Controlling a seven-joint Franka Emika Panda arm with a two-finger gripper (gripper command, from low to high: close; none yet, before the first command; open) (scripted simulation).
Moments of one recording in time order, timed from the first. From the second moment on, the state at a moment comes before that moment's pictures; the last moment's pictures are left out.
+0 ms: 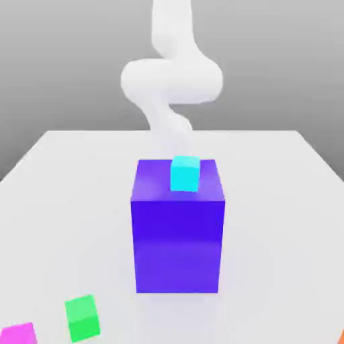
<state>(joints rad) -0.05 -0.71 0.01 -2.29 -0.01 2.32 0.87</state>
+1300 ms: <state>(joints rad) -0.41 0.59 -0.04 -2.11 0.05 2.69 1.60</state>
